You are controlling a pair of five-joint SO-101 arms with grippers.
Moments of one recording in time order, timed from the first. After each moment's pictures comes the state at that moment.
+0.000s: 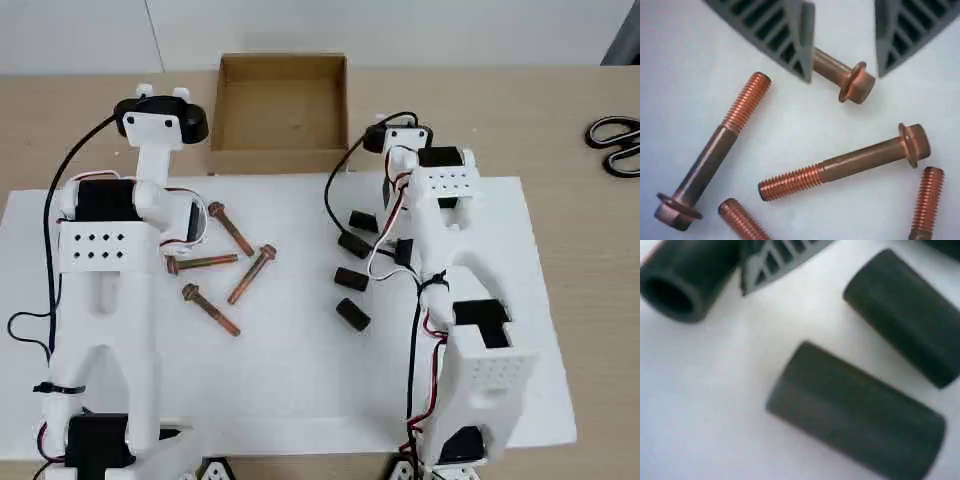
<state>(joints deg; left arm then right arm) -4.2 -13.3 7.4 90.4 -0.9 -7.5 24.1 -8.5 76.5 3.6</state>
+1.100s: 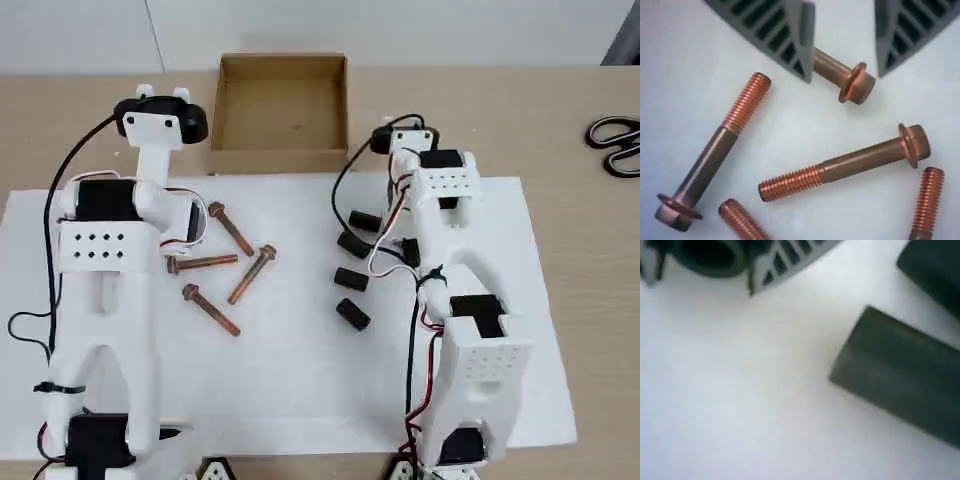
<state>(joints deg) -4.2 -13.3 7.4 90.4 -0.9 -7.9 28.1 -9.9 74.1 3.6</state>
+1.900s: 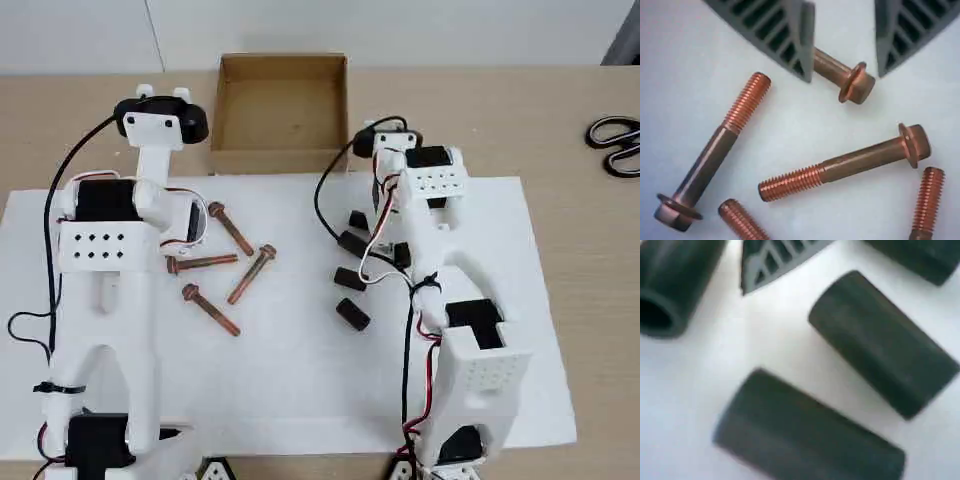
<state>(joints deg) -4.2 -13.3 7.4 90.4 -0.9 -10.1 23.2 -9.1 80.4 2.5</state>
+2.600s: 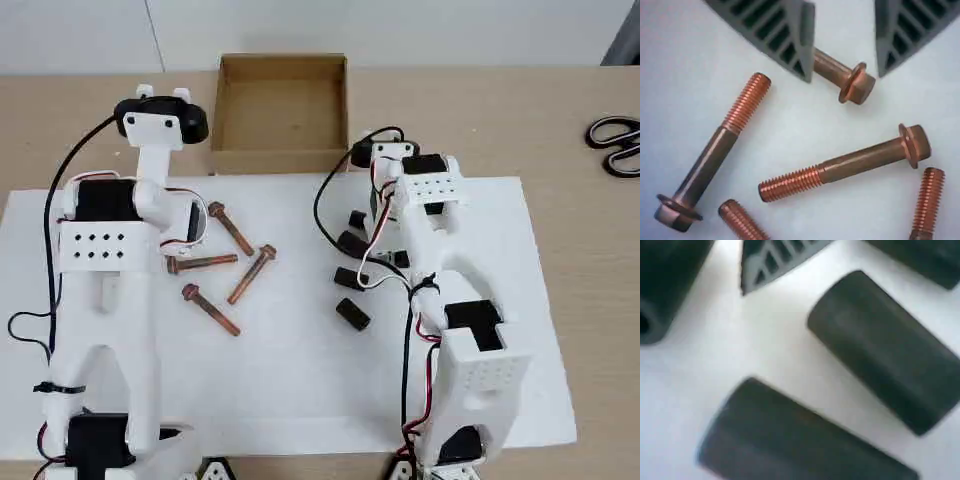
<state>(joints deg) -4.2 -13.3 7.4 90.4 -0.9 -10.5 23.1 -5.1 78.2 2.3</state>
